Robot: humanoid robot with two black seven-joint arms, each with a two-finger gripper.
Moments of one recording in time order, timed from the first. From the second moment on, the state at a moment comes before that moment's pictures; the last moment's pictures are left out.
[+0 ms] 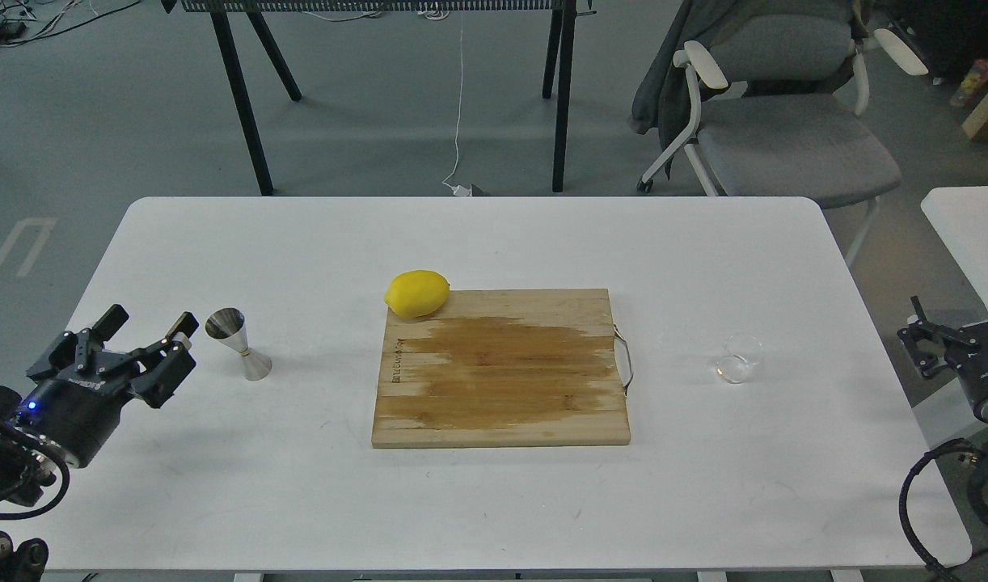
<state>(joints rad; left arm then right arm) 0.23 0.30 1.42 1.39 -0.65 0.10 -0.49 0.18 -0.55 1.14 0.76 0.29 0.49 0.22</state>
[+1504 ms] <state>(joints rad) -0.07 0.11 1.52 0.85 -0.49 0.19 -0.49 0.18 -0.55 1.15 0.74 0.29 0.49 0.22</state>
